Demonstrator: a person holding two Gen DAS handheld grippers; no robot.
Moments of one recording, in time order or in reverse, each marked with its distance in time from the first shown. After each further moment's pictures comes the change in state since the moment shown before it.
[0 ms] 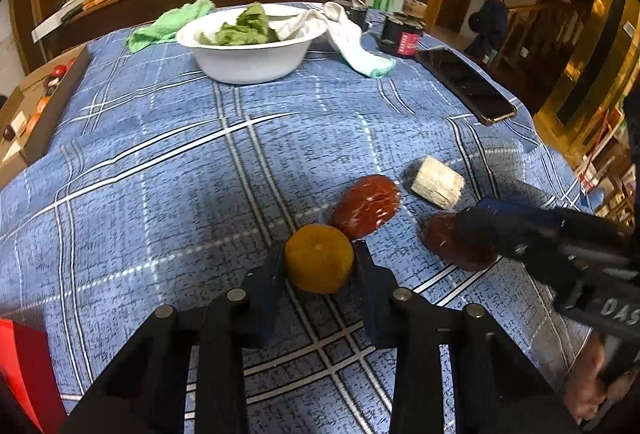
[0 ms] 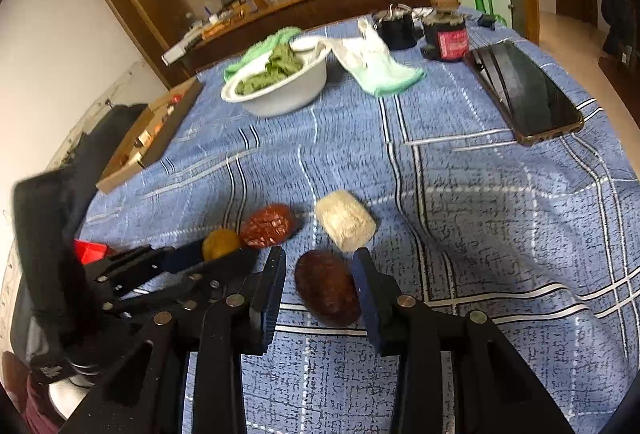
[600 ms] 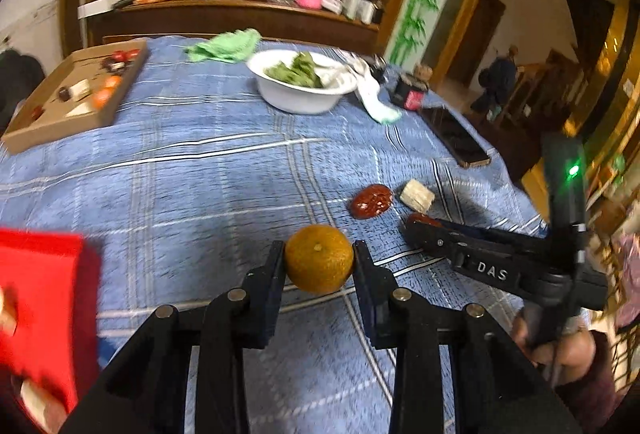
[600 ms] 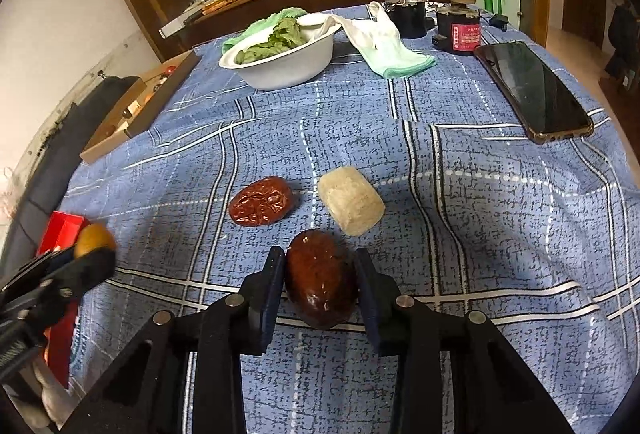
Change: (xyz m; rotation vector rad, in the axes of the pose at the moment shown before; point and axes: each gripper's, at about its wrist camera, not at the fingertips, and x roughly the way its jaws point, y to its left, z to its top) left arm -0.095 0.031 -0.039 -0.166 -0.160 -0.029; right arm 0.015 0.006 -0.009 -0.062 0.033 -0.041
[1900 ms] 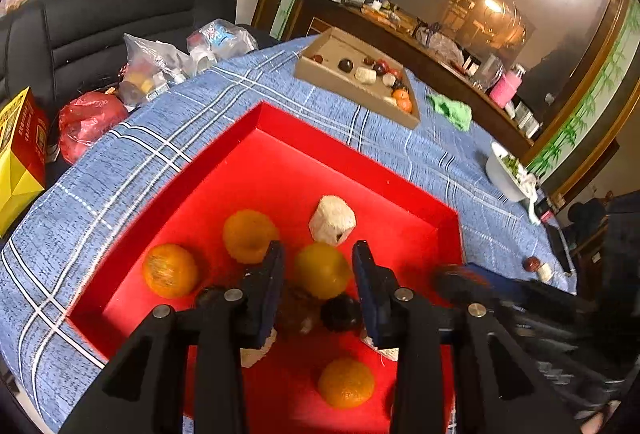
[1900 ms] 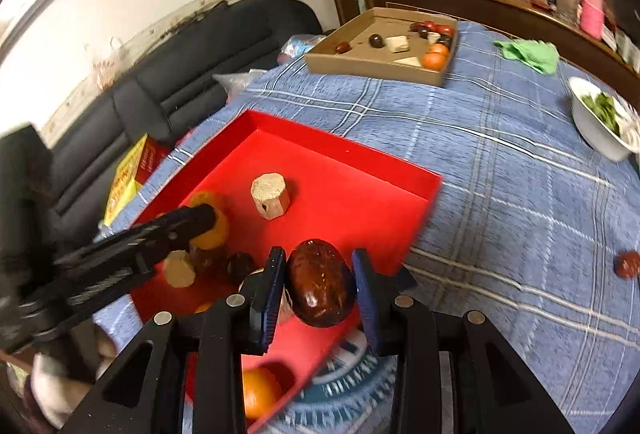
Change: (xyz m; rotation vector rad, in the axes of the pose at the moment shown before) left arm -0.155 0.220 -0.091 -0.492 -0.143 0.287; right arm 0.021 0.323 -0.053 -0.455 0.111 0.261
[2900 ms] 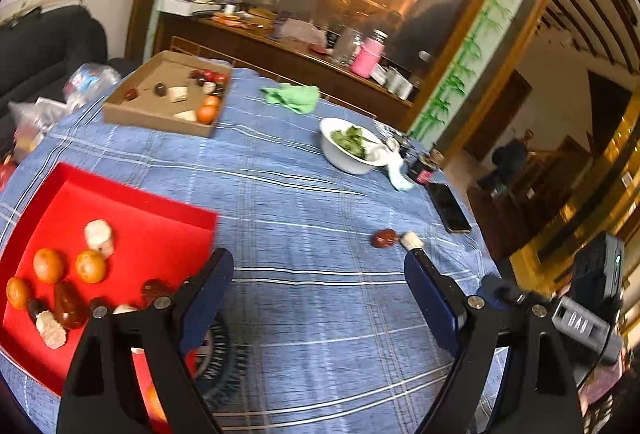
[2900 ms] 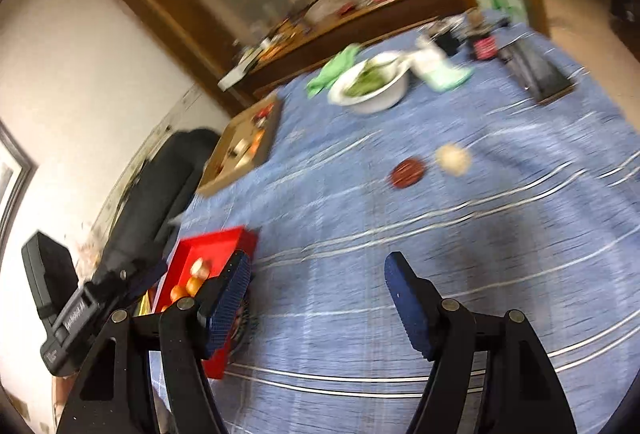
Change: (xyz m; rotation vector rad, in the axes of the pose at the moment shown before) left arm -0.029 -0.191 -0.016 0.264 0.024 -0.303; right arm -0.210 -0.188 -0.111 0.608 -0.301 -0.040
